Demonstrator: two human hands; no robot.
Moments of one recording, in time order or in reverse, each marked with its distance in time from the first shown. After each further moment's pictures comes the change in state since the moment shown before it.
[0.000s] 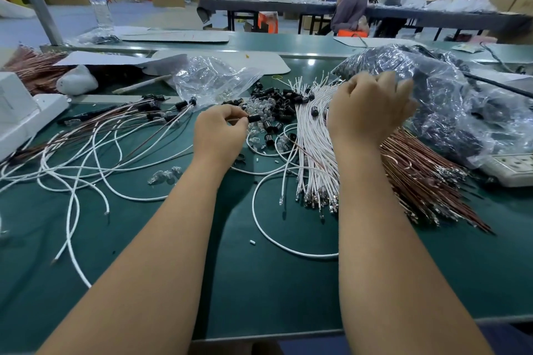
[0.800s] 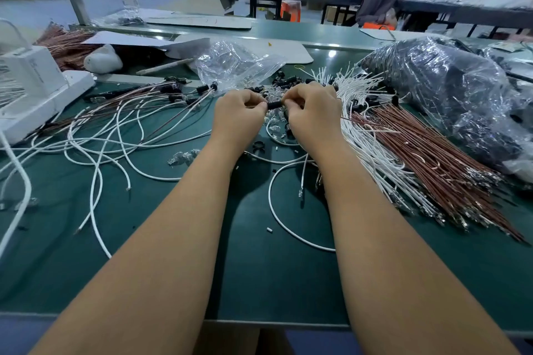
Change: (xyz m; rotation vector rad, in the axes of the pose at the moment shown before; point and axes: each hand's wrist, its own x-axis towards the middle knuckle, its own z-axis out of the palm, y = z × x) left_hand 0.003 0.003 -0.004 -0.039 -0.040 -0.078; right_hand -0.046 -0.038 0.041 0.436 -0.560 -0.351
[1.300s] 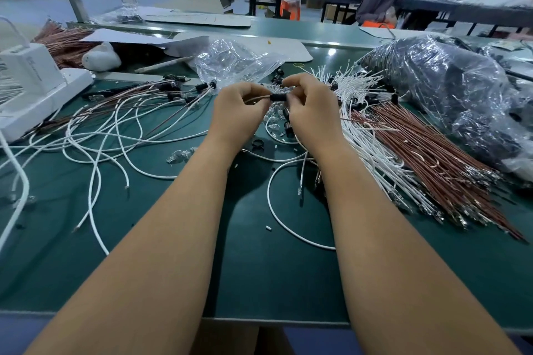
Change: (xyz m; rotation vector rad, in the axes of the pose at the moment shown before) left_hand -0.004 0.005 -0.003 -0.142 -0.029 0.063; right_hand -0.003 -0.005 -0.004 0.248 -0.001 -0.016
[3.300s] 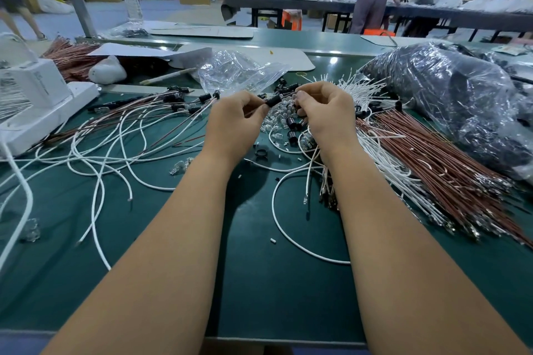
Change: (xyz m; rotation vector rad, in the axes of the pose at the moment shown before) left_hand 0.003 -0.013 -0.010 0.273 0.075 0.217; right_hand 0.004 -0.001 -0.008 0.371 0.078 0.254
